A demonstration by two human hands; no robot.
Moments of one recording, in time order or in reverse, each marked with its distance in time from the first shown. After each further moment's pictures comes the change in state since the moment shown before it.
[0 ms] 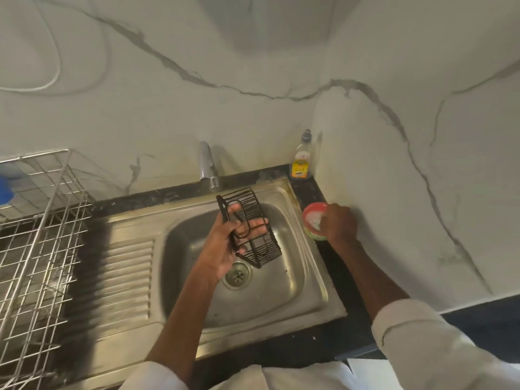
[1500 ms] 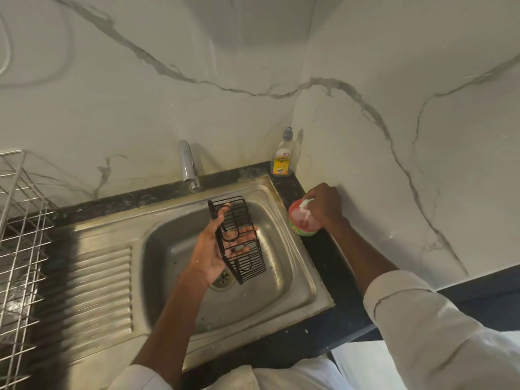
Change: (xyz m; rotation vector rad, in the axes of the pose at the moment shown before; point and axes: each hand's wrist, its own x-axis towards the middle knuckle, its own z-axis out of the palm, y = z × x) left_hand 0.011 -0.007 -0.016 -0.022 0.063 -0.152; right_hand 0.025 -0.009 -0.025 0.294 0.009 -0.015
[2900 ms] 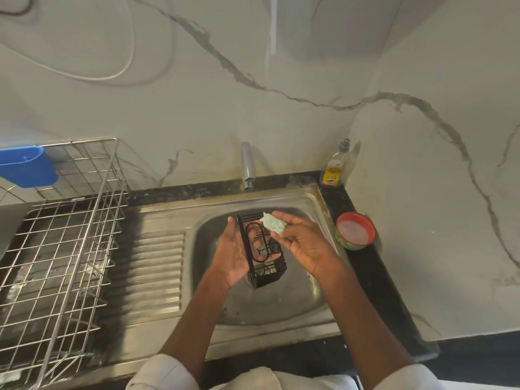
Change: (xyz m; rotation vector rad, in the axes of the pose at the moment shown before) left_hand -0.013 0.006 -0.064 -0.321 0.000 -0.067; right_hand -0.138 -0.138 0.049 1.381 -0.647 0.310
